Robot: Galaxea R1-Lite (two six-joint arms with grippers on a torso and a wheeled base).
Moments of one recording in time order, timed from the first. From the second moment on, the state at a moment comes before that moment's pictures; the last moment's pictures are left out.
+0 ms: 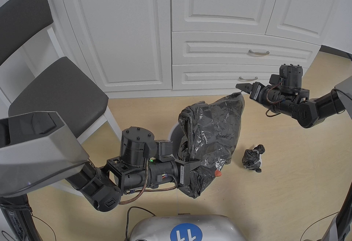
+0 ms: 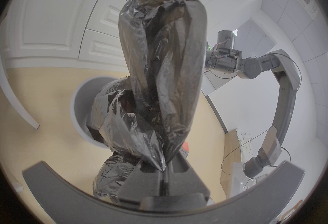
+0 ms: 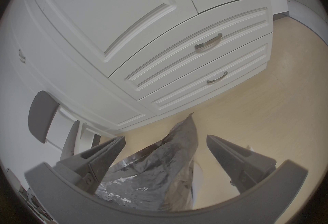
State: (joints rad) left arm -0.70 2.11 -0.75 -1.01 -0.33 -0.35; right arm 0.22 2.05 -1.22 -0.57 0.12 0.49
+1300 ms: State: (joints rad) left arm -0.67 2.09 -0.72 -1.01 -0.33 -0.34; right arm 0.33 2.30 -1.42 -0.40 0.13 0.67
